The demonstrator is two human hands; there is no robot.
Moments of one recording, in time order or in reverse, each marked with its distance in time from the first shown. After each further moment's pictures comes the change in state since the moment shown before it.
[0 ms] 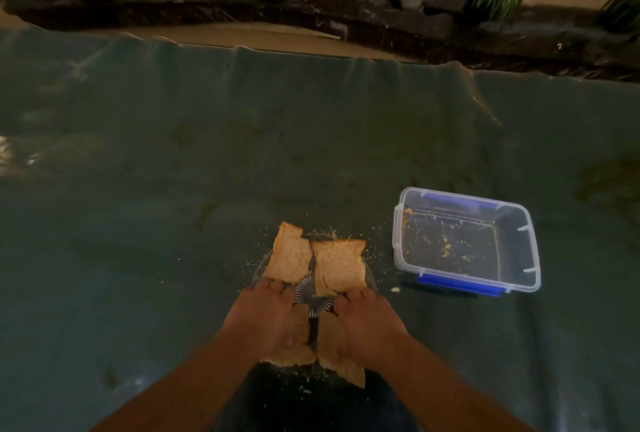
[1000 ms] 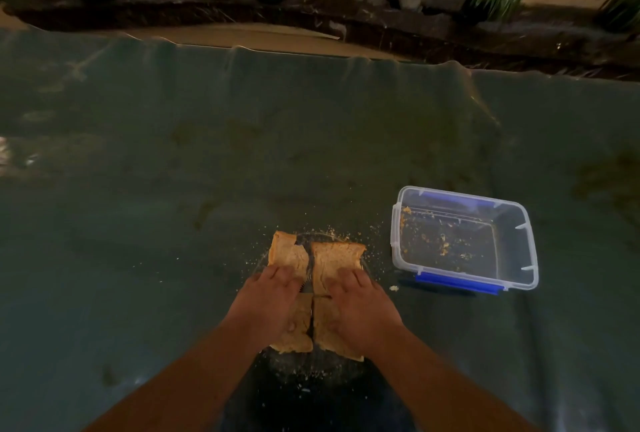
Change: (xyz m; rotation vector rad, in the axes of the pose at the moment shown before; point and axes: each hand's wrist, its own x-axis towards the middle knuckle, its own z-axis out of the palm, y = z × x) left_hand 0.016 -0.002 0.005 -0.040 0.117 0.038; right_hand 0.013 0.004 0.004 0.059 0.164 0.003
